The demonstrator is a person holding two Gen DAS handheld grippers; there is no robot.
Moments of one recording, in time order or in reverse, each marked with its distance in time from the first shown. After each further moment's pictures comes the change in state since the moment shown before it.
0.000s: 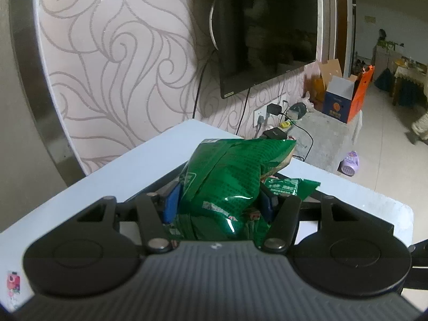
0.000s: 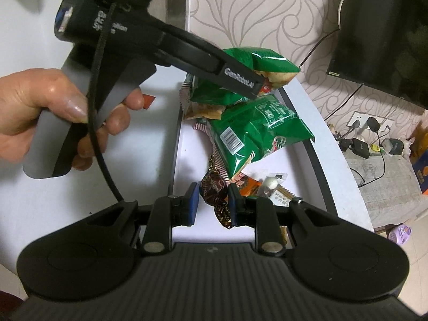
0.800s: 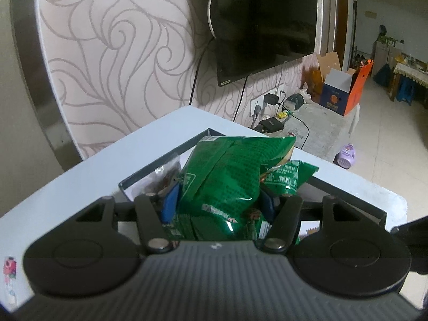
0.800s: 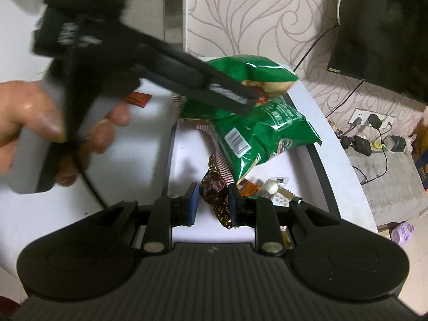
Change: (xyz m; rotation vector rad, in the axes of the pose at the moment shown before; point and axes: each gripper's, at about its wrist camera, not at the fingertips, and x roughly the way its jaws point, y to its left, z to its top) left arm -0.005 -0.002 -0.009 -0.021 0.050 -0.014; right arm 0.009 -0.002 0.001 0.018 0.003 -0.001
